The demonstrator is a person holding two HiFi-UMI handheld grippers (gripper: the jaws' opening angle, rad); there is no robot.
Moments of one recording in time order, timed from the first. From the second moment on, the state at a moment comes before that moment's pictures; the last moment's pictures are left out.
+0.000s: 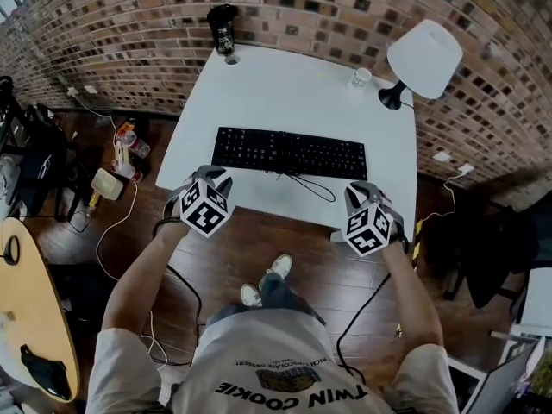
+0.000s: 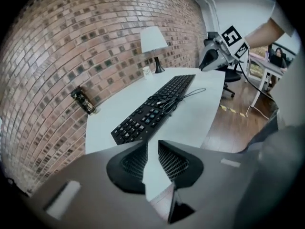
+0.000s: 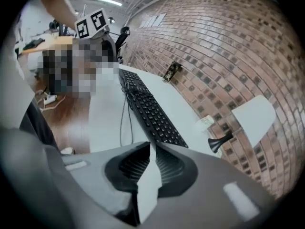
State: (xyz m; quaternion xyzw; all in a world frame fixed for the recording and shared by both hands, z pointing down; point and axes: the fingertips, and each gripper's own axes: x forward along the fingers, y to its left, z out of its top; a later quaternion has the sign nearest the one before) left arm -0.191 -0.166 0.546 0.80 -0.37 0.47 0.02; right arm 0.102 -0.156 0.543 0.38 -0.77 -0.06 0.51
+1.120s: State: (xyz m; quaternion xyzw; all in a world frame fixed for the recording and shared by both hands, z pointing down) left arm -0.001 0.097 0.482 0.86 -0.44 0.20 0.18; right arm 0.047 0.098 0.481 0.43 -0.87 0.17 0.19
